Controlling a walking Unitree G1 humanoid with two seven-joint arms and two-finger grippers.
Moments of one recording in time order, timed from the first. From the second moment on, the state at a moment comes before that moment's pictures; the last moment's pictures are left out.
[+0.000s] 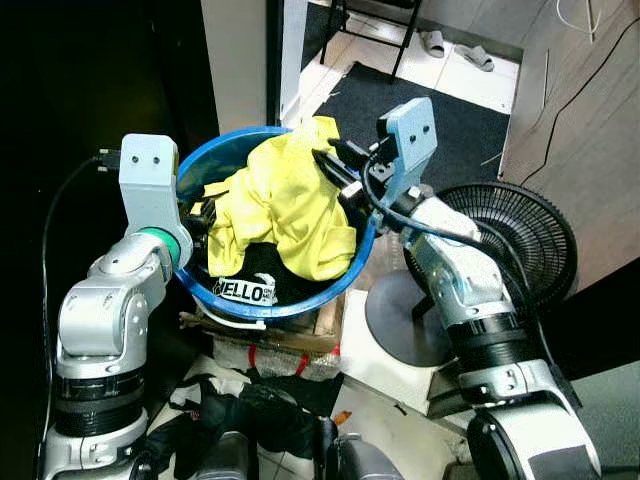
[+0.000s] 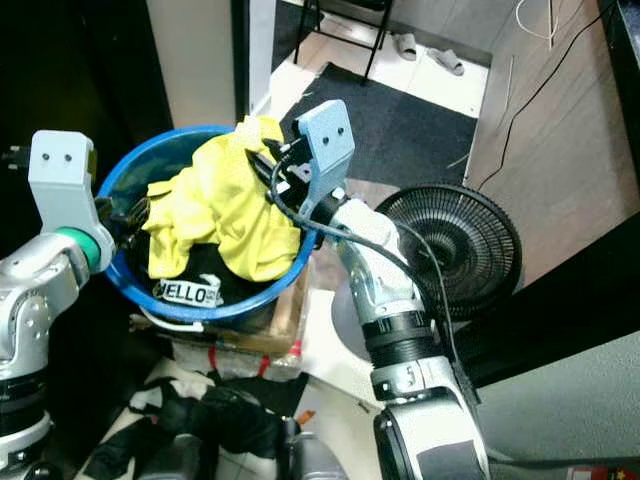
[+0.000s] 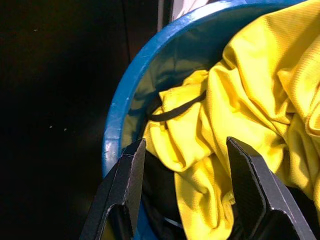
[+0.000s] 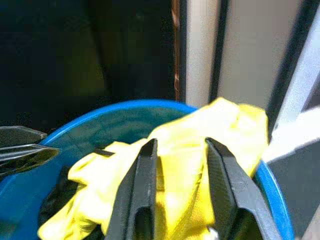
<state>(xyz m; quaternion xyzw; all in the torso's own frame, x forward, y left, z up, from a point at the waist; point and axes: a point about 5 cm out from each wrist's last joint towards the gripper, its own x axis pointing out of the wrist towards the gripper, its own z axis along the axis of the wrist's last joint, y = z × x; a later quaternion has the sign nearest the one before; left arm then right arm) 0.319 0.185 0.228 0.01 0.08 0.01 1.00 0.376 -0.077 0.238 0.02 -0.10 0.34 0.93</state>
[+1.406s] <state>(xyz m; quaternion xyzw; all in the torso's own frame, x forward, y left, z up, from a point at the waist) 0.309 0.192 0.220 0.01 0.10 0.03 0.99 0.408 -0.071 0.185 0.11 0.16 0.18 0.97</state>
